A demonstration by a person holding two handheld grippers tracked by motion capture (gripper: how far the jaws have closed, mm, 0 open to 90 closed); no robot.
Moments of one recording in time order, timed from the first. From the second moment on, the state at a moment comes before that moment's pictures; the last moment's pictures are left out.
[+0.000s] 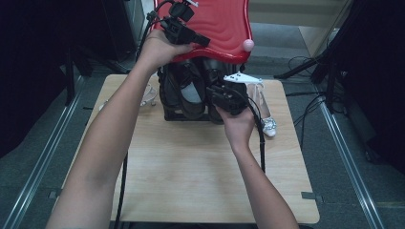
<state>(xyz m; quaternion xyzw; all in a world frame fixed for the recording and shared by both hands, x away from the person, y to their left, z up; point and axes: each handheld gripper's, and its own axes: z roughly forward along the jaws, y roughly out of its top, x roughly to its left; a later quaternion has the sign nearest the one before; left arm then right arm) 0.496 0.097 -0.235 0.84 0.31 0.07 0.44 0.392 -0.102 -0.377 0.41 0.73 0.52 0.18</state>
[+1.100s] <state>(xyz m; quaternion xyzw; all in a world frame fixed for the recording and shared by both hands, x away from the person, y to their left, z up) 0.496 0.097 -0.236 0.84 0.31 0.07 0.44 0.346 -0.143 -0.429 0.39 0.76 0.50 0.14</state>
